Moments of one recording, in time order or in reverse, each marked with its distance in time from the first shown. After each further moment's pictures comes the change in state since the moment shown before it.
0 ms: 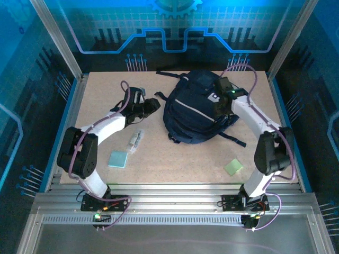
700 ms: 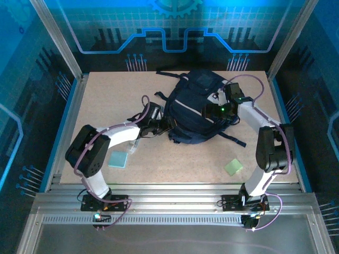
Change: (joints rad) left arm -0.193 0.097 -0.083 0.023 0.011 -0.051; right arm -0.129 0.053 -0.187 0.323 -0.613 0.050
